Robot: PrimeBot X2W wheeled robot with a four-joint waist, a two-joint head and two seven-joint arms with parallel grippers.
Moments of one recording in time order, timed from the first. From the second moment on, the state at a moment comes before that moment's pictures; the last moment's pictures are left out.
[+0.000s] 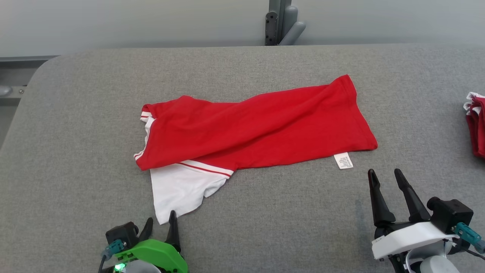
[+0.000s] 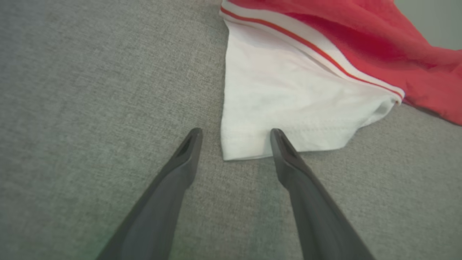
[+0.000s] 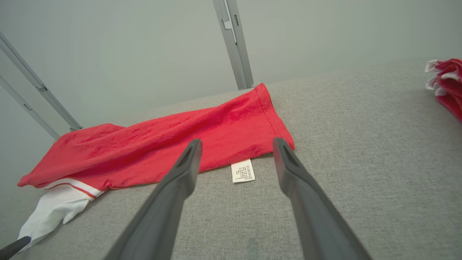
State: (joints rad) left arm -0.21 0.09 -0.42 0.72 -0.74 0.09 -0.27; right arm 0.00 -0.14 0.09 0.15 0.40 0.13 -0.26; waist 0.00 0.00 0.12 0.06
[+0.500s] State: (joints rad) left arm -0.24 0.09 -0.37 0.67 -0.75 0.04 -0.26; right arm -0.07 -0.17 0.05 0.32 0.38 0.13 -0.26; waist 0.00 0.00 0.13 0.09
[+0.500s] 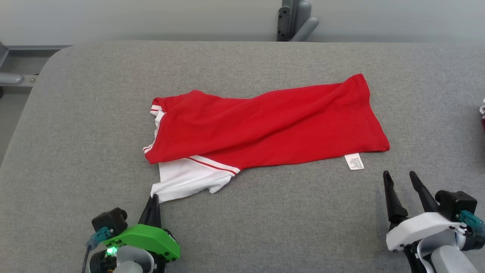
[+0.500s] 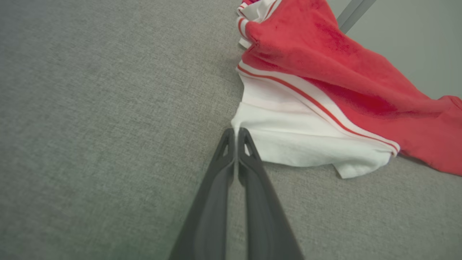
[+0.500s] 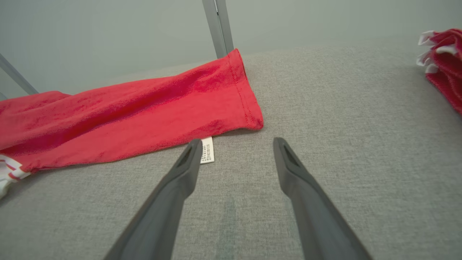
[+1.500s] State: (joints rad) left arm -0.26 0.12 -0.28 0.54 -0.66 0.04 -0.26; right arm -0.46 -0.29 0.28 0.80 0.64 0.13 -0.26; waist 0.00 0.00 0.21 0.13
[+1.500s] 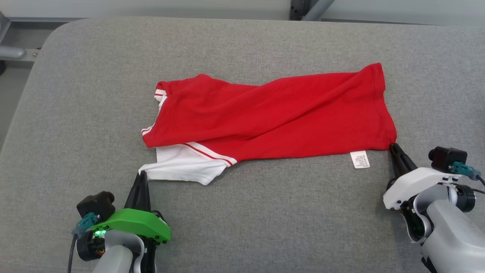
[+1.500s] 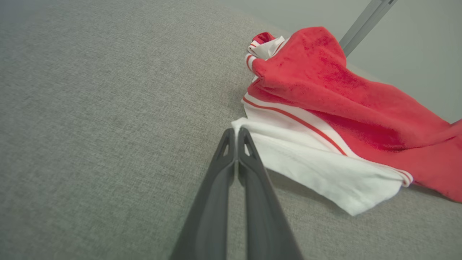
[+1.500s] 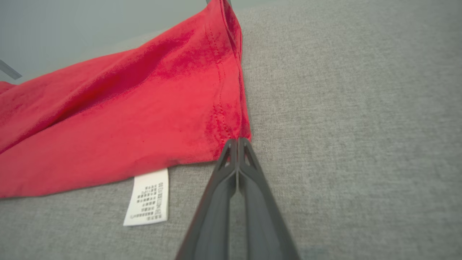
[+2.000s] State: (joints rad) left arm -0.37 0.10 -0.15 0.36 -0.75 -0.09 -0.23; right arm -0.43 -0.42 0.30 0.51 0.76 0.13 -0.25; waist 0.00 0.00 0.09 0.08
